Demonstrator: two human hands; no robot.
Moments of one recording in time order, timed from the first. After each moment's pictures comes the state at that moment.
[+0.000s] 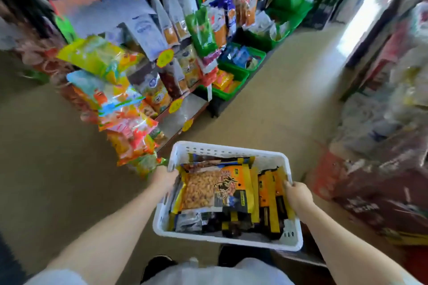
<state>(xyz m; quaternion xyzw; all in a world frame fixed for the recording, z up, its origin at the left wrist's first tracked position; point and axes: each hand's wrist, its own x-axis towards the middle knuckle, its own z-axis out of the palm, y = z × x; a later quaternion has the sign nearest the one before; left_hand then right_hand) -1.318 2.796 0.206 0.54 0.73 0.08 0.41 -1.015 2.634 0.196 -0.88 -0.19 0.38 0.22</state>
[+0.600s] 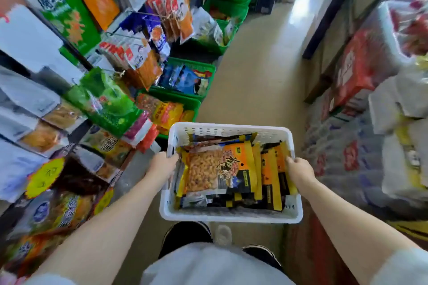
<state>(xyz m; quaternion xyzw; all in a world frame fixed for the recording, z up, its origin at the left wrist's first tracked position) -0.948 3.190 0.200 0.62 0.63 0.02 0.47 -0.690 2.963 0.206 -0.90 -0.04 0.33 0.28</state>
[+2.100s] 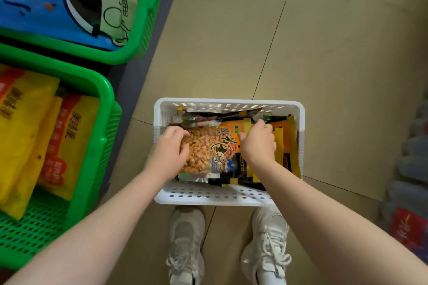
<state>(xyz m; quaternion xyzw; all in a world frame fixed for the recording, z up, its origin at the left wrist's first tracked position) -0.602 3.469 -0.357 0.80 0.44 -0.13 0.38 -0.442 3.374 -0.369 -0.91 -0.12 0.39 0.04</state>
